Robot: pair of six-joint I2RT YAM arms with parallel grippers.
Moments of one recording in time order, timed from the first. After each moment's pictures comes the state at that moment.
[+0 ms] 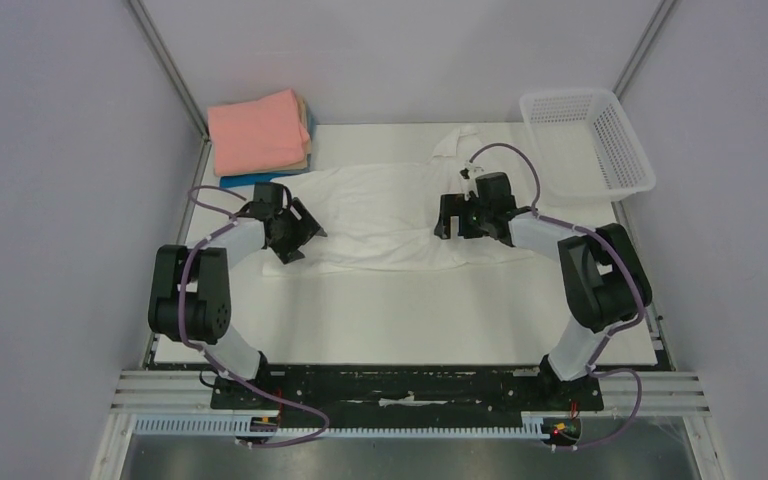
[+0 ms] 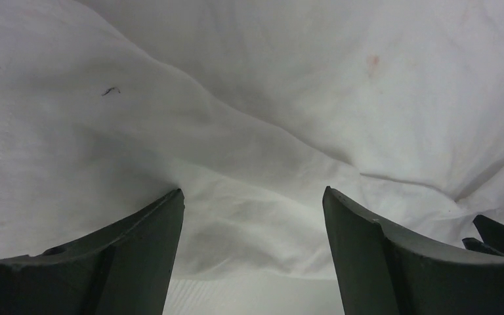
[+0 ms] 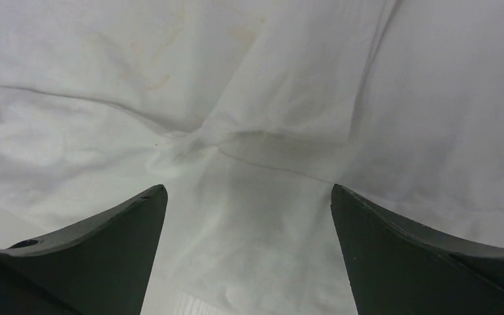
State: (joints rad) left arm -0.09 1.63 0.91 -0.30 0.16 -0.78; right arm 0.32 1.73 0.96 -0.04 -0.19 0.24
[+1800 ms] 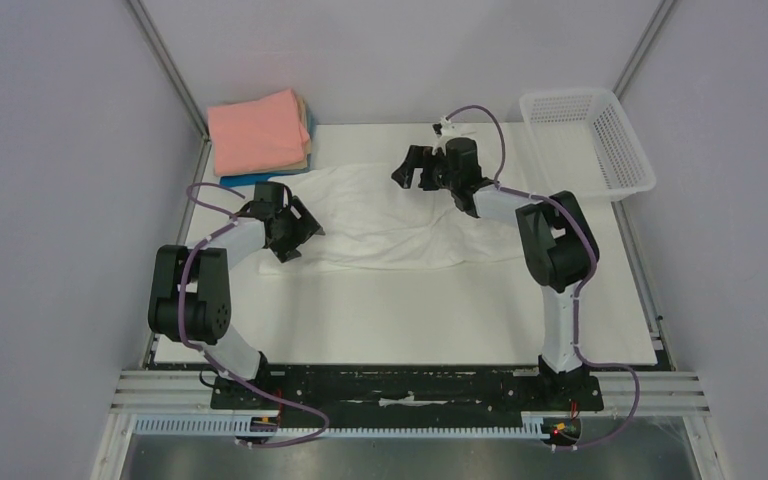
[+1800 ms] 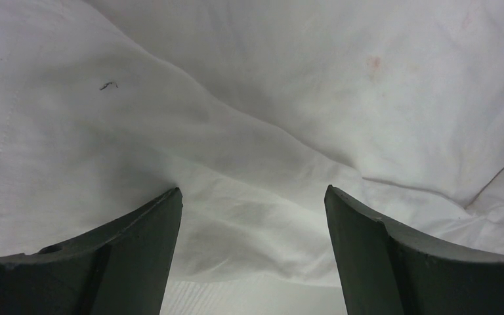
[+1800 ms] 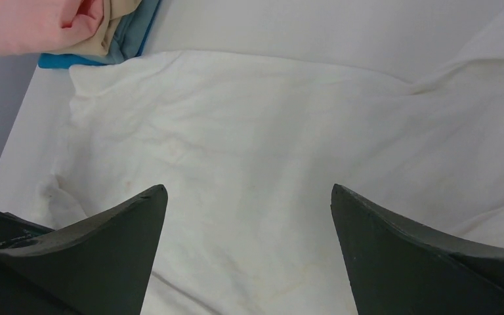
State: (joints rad) left arm -0.09 1.63 0.90 -0.29 0.11 -0.77; right arm 0.39 2.11 1.38 0.34 -0.26 0.43
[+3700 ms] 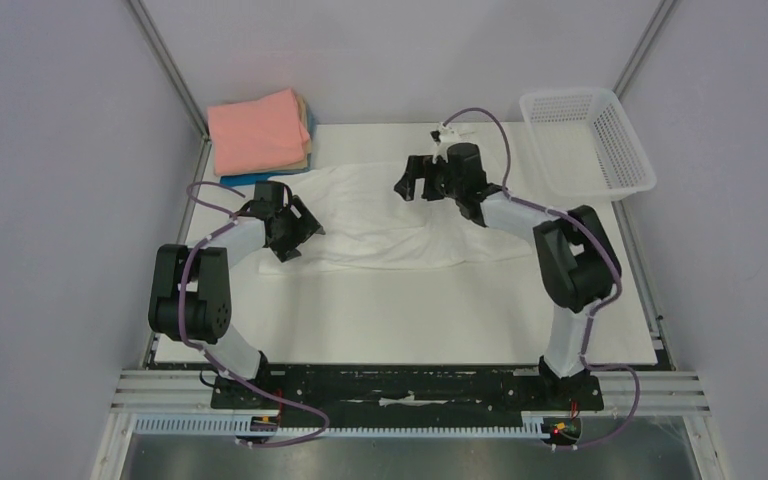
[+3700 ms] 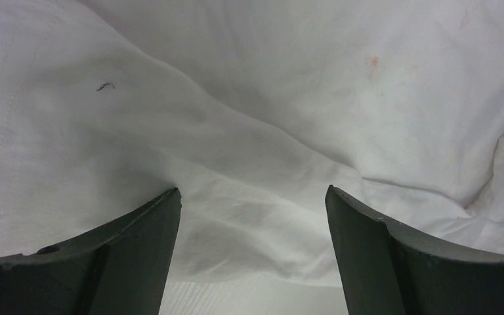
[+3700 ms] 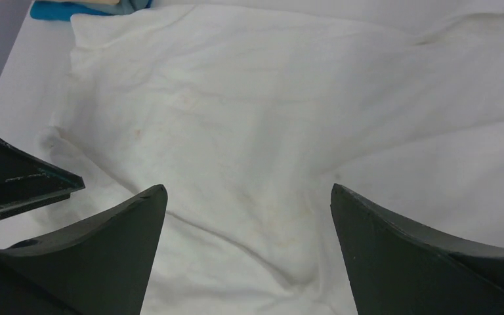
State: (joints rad) left arm -0.09 1.64 0.91 -0.29 0.11 -0.76; right arm 0.43 2.01 1.31 0.22 -0.25 0.34
